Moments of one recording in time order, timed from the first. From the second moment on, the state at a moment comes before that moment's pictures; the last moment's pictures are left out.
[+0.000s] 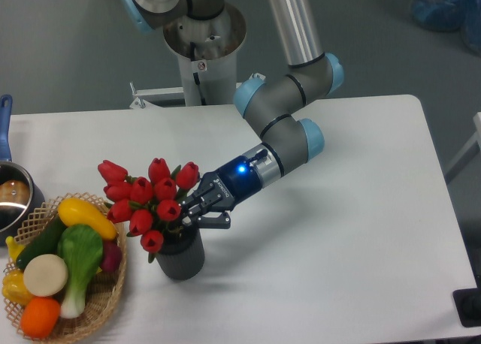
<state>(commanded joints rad) 2.59 -2.06 -1.97 -0.76 -0.01 1.62</state>
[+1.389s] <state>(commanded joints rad) 2.59 -2.06 -1.97 -0.76 -0.01 1.64</state>
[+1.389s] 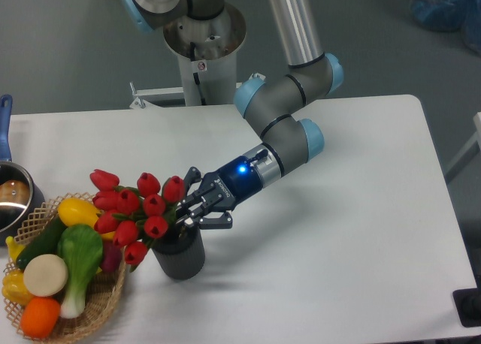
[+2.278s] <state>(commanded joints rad) 2.61 -2.04 -1.97 -0.75 -0.02 1.71</state>
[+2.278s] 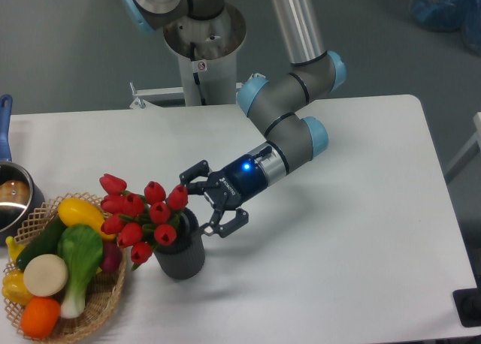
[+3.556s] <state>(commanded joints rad) 2.76 -1.79 -1.87 -0.76 0.63 1.65</state>
